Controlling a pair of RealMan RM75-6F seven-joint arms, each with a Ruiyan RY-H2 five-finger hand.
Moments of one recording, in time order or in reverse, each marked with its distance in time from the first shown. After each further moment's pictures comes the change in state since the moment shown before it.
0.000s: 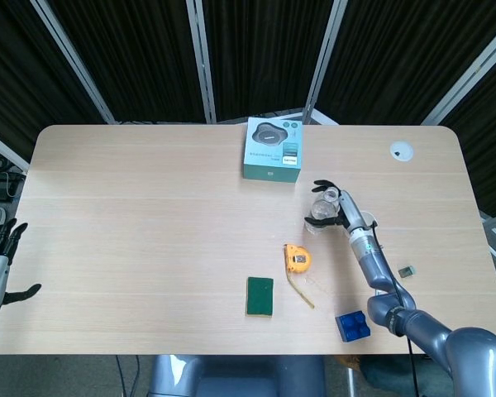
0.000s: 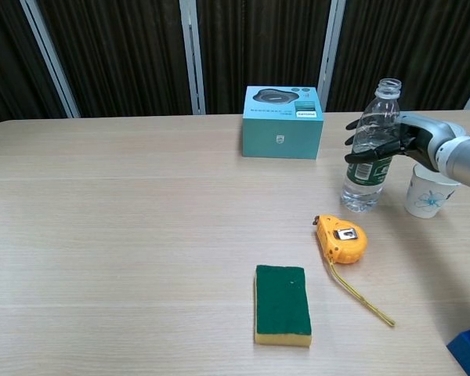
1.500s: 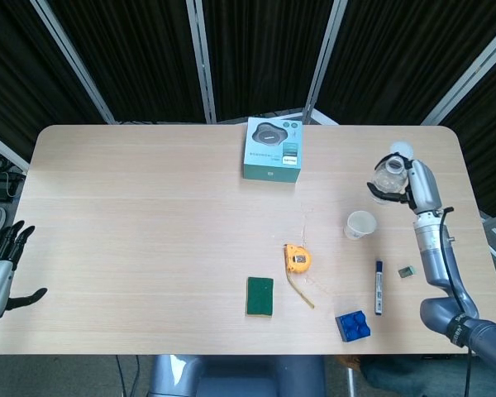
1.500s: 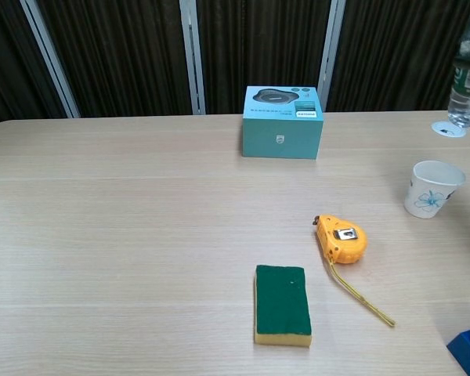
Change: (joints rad) left arm 0.014 0.024 0.028 -0.043 0.089 0.038 -0.027; right arm -0.156 0.363 0.064 -0.320 0.021 0.269 -0.335
